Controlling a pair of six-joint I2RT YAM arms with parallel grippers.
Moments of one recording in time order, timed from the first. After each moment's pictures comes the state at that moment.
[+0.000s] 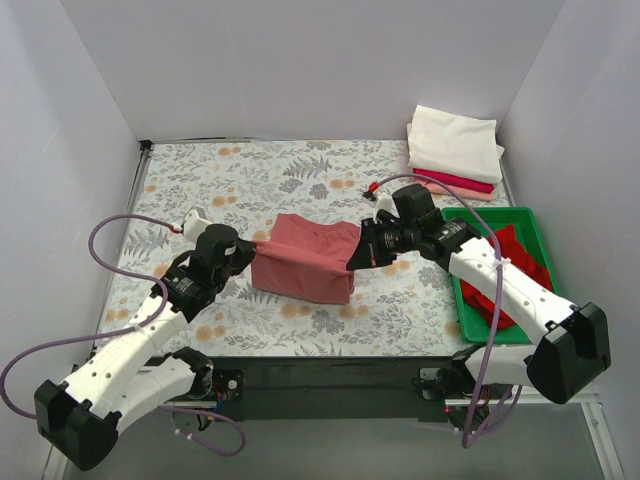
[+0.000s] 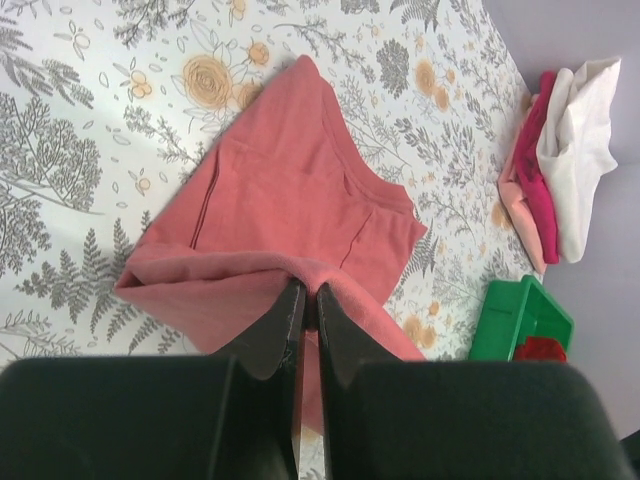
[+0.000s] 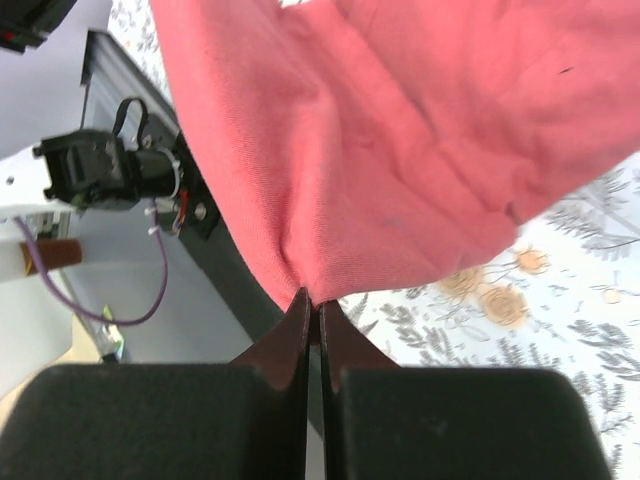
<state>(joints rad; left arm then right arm) -0.56 0.86 0.75 -0.49 -0.39 -1.15 0.62 1.26 1.03 -0.55 -0.59 0.44</state>
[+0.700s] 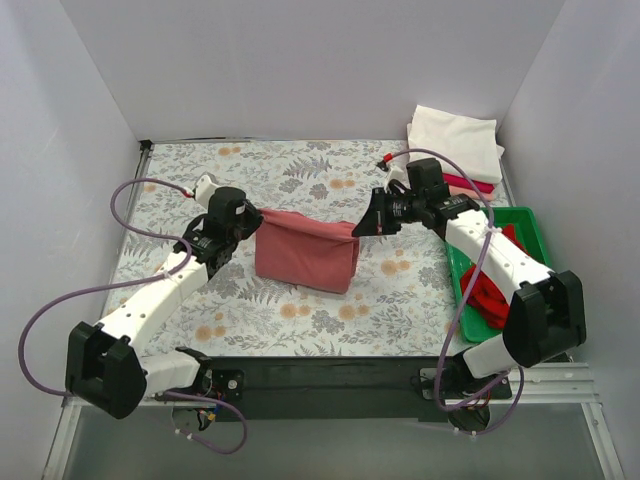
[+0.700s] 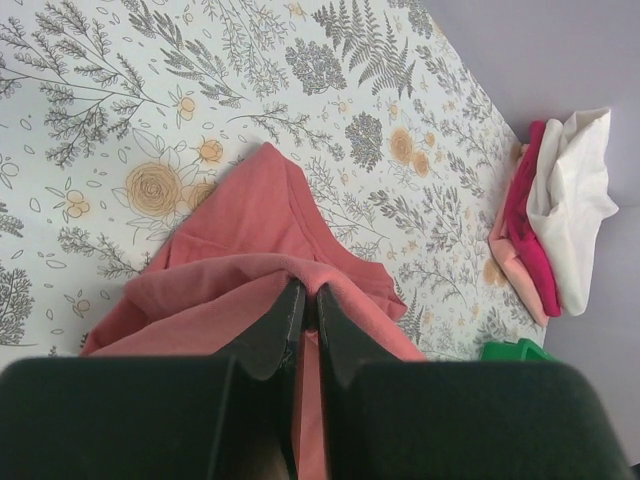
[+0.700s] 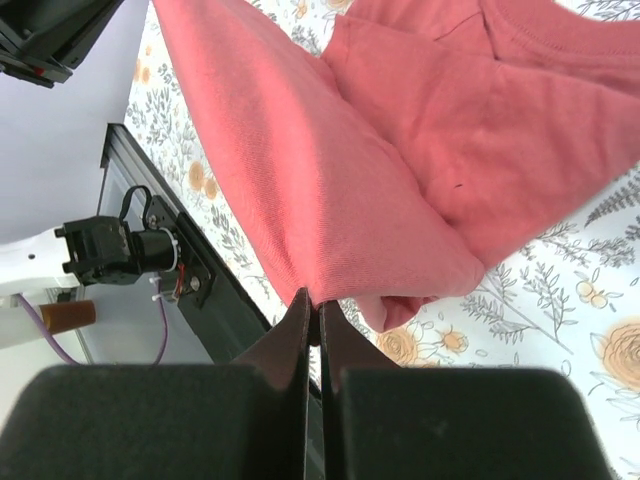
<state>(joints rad) -0.44 1.18 0.91 -0.26 -0.35 -1.02 0.42 1.44 1.15 -0.44 -0.69 0.39</state>
